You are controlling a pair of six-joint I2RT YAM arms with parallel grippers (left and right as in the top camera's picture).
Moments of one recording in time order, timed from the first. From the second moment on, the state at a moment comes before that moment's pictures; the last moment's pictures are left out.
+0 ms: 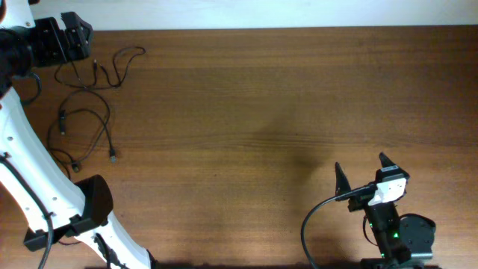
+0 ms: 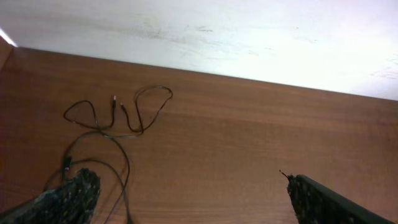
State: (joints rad) left arm 0.36 2.02 2.97 -1.69 0.37 0.09; right arm 0.01 0.10 0.15 -0.14 -0.19 -0.05
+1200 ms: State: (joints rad) left arm 0.22 0.68 0.87 -0.44 0.30 0.09; right arm 0.03 0.01 0.01 -0.06 -0.18 -0.05
